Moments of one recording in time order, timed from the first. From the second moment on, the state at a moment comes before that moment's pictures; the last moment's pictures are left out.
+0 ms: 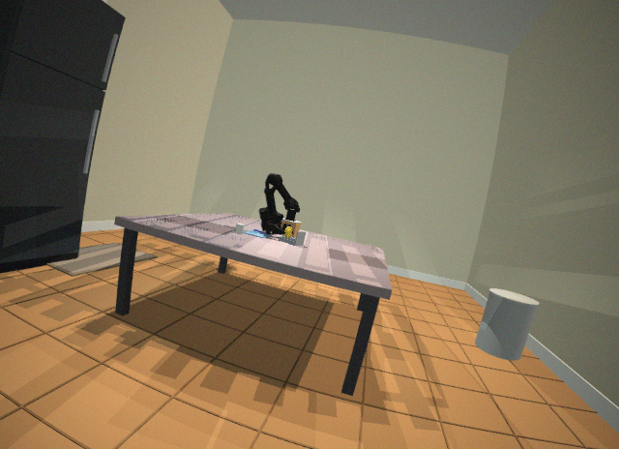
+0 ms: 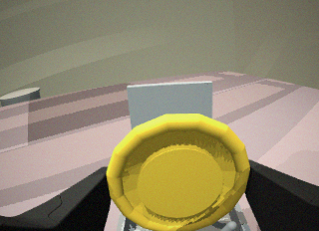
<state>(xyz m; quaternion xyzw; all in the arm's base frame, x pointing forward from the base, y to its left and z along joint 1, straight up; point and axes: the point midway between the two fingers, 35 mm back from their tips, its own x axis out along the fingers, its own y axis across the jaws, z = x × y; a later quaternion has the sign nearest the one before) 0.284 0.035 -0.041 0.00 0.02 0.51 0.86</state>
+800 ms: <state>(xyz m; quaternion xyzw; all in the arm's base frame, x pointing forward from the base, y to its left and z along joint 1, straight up) 0.283 0.035 -0.041 0.00 0.02 0.51 0.86</state>
